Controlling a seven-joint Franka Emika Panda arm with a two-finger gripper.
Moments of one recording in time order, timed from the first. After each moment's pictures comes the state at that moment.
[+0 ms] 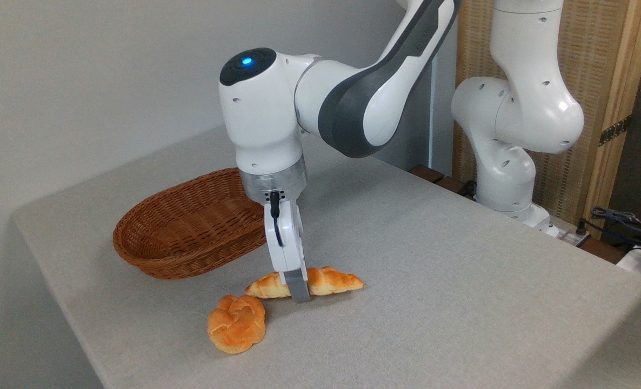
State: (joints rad) arm 0.00 -0.04 -0.04 -2.17 -0.06 2.08 1.37
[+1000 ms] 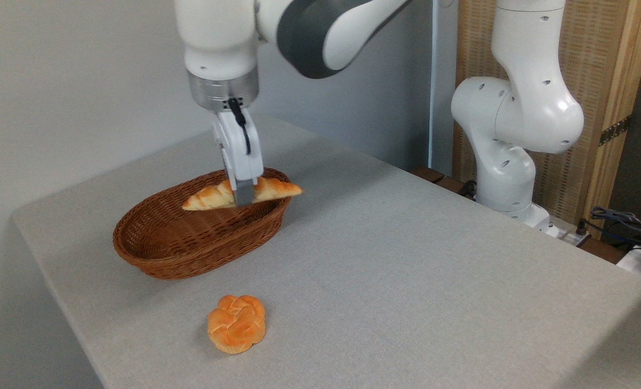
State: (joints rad) arm 0.00 -0.07 -0.14 -1.91 -0.33 1.82 1.03
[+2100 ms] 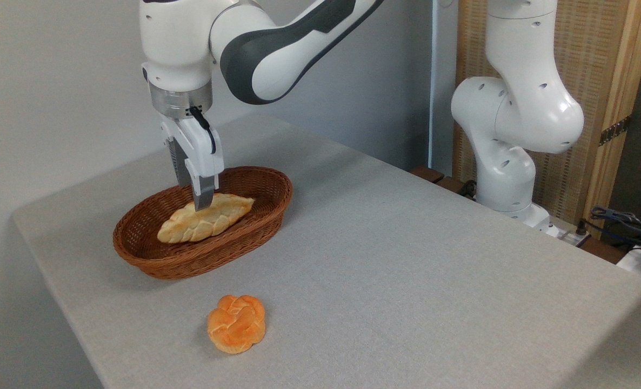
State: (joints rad) arm 0.00 0.05 -0.34 -1.89 -0.33 2.07 0.68
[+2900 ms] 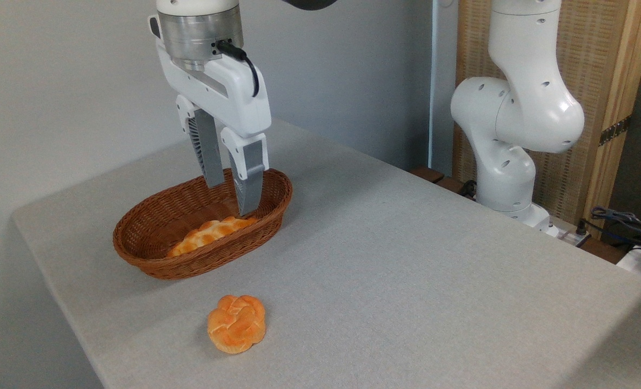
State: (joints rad) arm 0.02 -0.01 -0.10 -1.66 -0.09 1.71 0.73
